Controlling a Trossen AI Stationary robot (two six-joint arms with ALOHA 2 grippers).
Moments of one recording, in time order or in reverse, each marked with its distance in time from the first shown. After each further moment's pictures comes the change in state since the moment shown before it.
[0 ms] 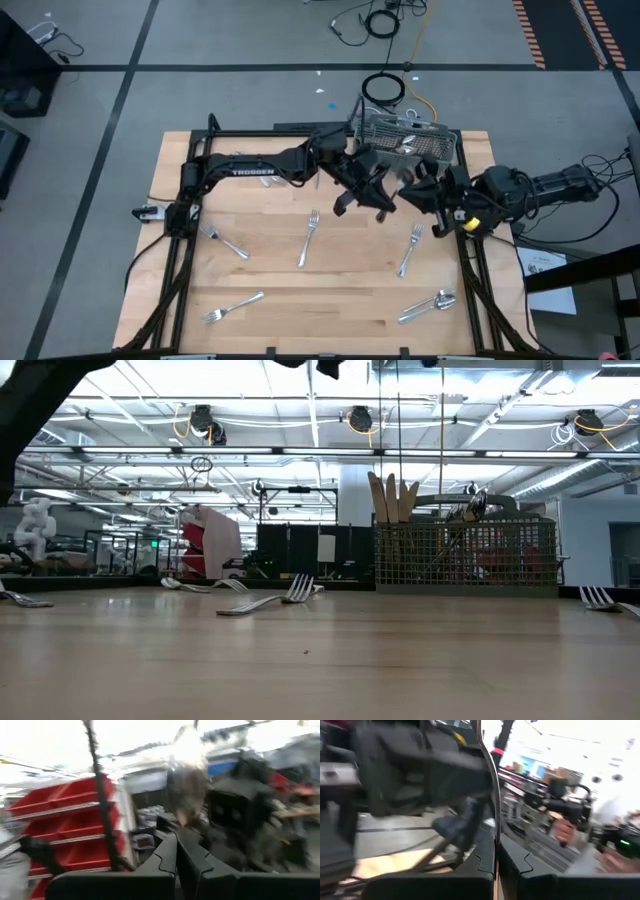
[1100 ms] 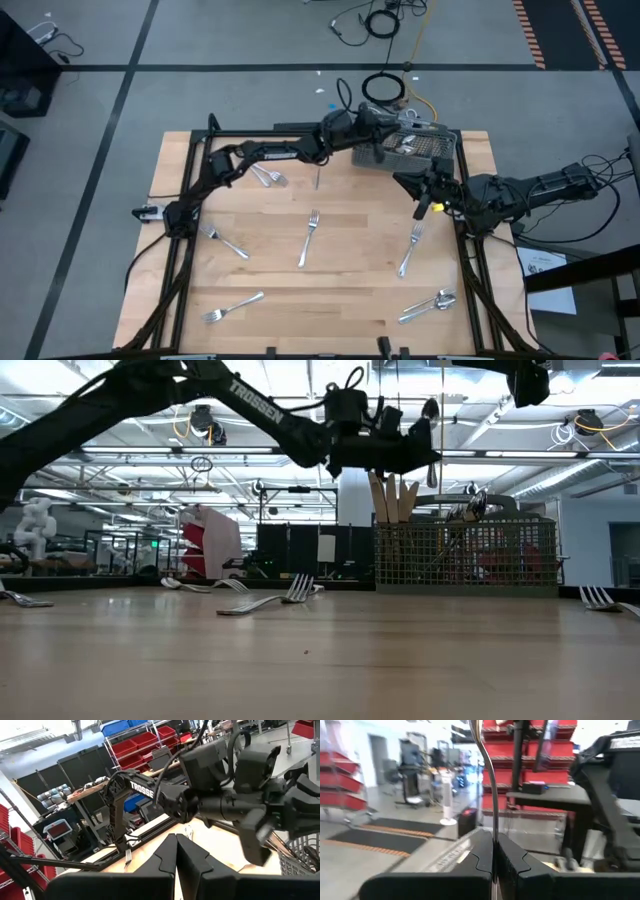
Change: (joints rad) left arm 0.232 0.279 -0.001 0.283 -0.751 0.368; right arm 0.038 -0.043 -0.001 -0.393 0.501 0.285
